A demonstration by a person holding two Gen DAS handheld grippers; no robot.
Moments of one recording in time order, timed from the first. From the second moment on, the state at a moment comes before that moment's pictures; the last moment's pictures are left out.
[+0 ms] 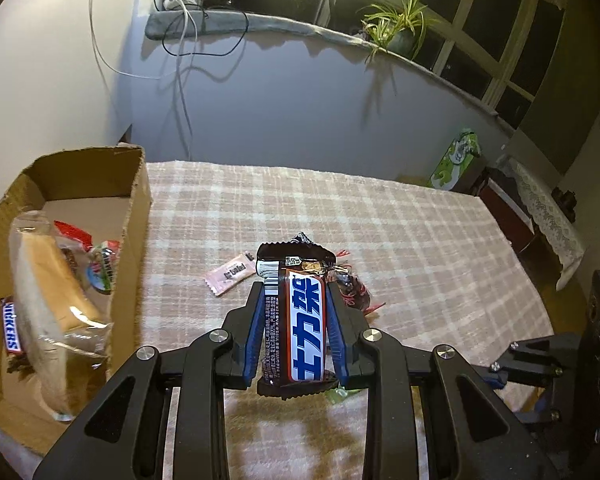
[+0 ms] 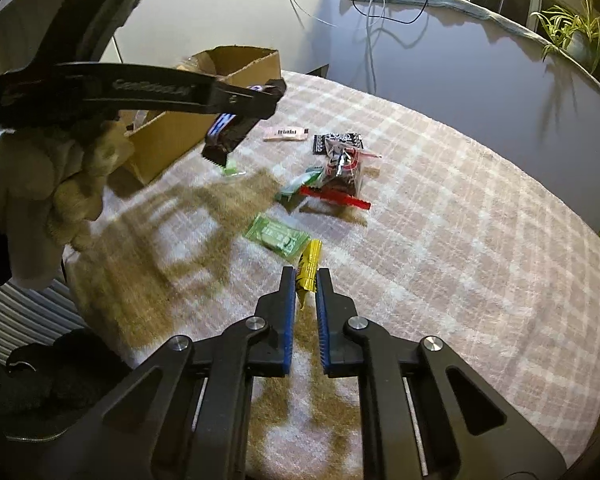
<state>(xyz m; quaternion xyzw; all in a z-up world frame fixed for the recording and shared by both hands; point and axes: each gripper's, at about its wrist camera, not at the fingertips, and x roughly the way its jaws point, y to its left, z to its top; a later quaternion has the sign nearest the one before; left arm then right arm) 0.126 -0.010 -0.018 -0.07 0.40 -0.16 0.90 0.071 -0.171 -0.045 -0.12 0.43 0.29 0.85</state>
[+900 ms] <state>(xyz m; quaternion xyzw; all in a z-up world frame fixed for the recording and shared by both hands) 0.101 0.136 0.006 -0.12 0.36 -0.06 0.92 0.165 -0.028 0.040 -0.14 0.35 0.36 0.85</state>
